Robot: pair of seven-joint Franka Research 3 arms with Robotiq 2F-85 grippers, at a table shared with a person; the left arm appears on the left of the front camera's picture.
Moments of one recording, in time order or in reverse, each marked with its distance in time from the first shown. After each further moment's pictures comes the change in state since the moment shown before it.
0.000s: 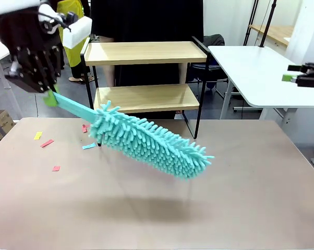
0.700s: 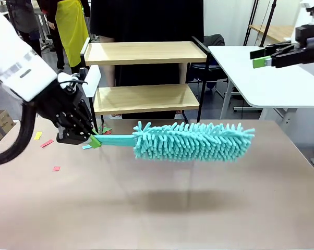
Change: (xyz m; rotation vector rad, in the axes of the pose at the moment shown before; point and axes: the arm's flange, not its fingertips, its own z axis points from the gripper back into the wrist) left arm -0.009 -0.018 -0.122 0.124 -0.386 0.157; right arm 0.097 0.134 -0.072 0.429 0.185 -0.056
